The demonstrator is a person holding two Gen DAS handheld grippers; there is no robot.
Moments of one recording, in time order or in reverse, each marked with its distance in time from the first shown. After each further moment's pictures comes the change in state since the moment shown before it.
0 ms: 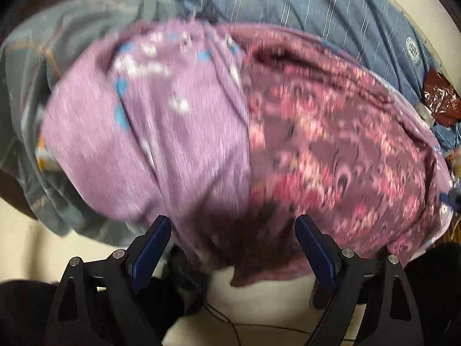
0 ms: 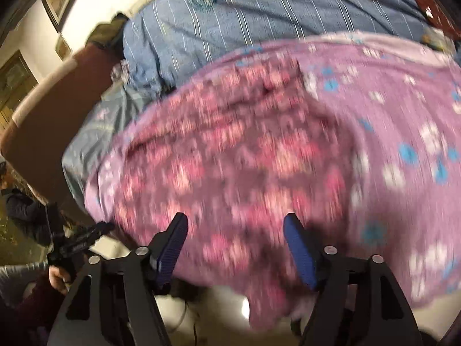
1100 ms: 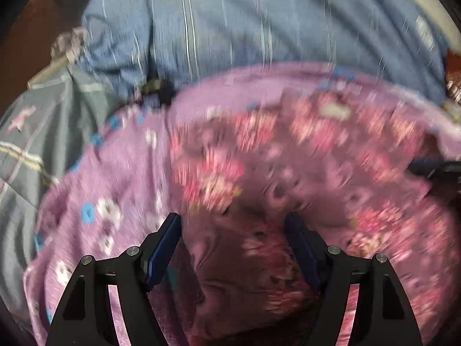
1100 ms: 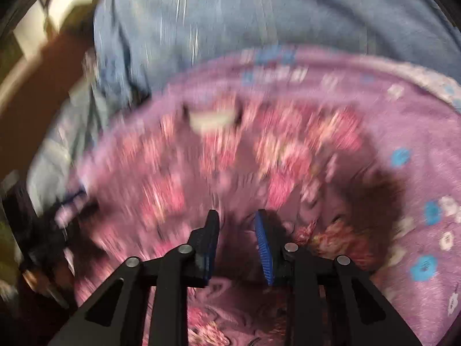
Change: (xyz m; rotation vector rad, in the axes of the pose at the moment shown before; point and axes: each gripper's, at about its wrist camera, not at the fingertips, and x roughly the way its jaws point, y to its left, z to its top) left arm 0.120 -0.087 0.209 0.238 -0.086 0.151; right arm 0.192 -0.001 0.199 -0.135 0.149 -0.029
